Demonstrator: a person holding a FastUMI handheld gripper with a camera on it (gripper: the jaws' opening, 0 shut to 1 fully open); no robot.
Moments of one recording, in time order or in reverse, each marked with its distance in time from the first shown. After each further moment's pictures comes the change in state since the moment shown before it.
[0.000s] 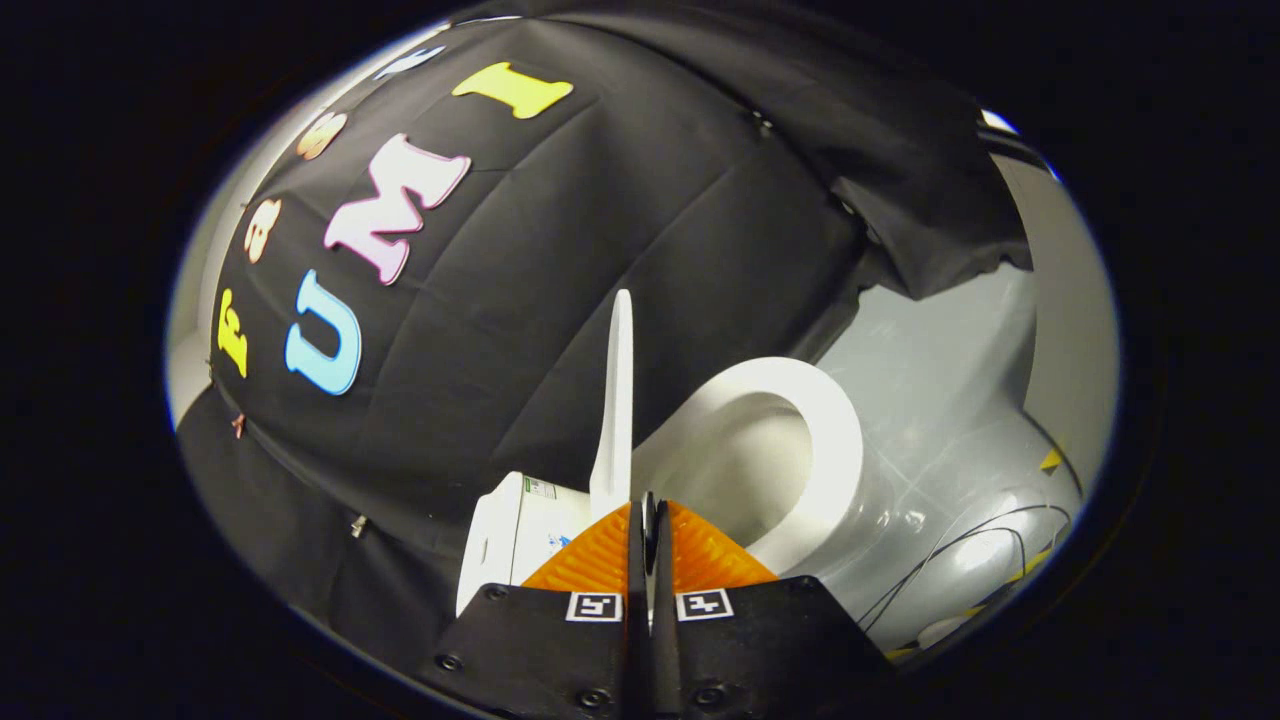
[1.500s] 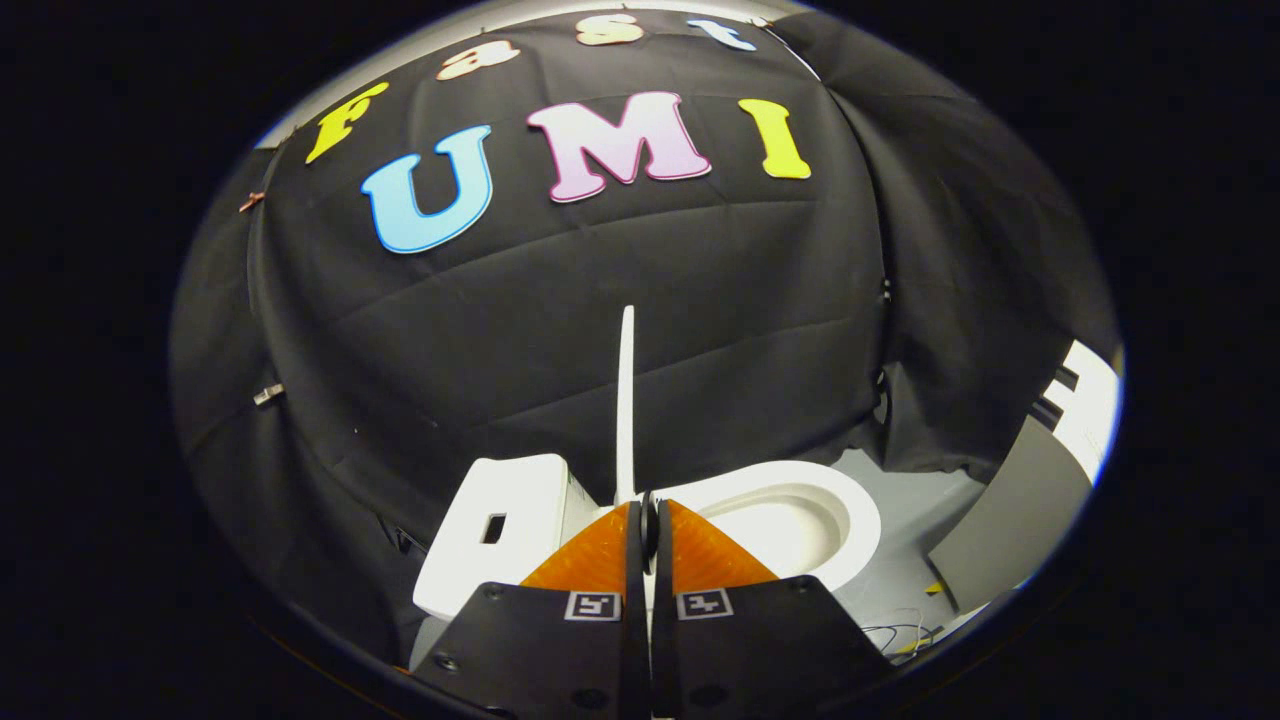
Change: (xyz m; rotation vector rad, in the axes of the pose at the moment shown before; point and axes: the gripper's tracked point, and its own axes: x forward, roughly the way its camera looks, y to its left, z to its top) arm -0.005 0.250 -0.081 -0.575 -0.173 -0.193
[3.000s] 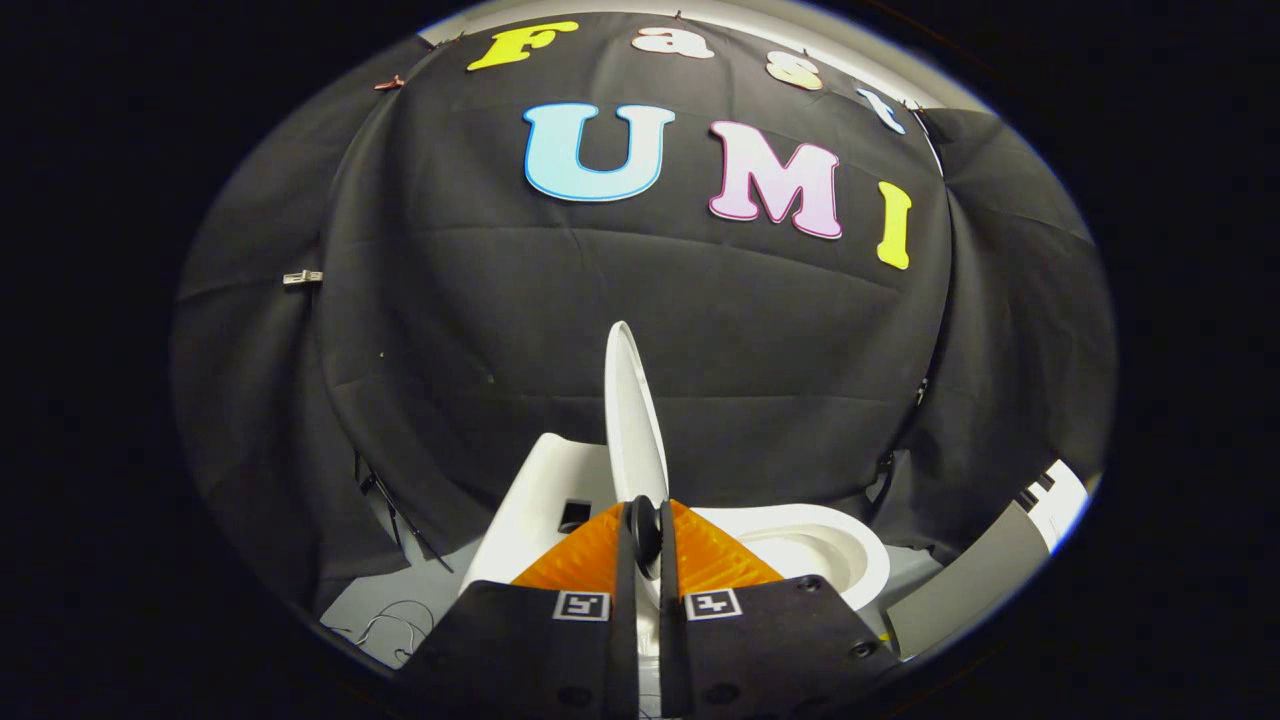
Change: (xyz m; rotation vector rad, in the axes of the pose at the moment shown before) arm -0.005 0.170 -0.046 -0.313 -0.070 0.016
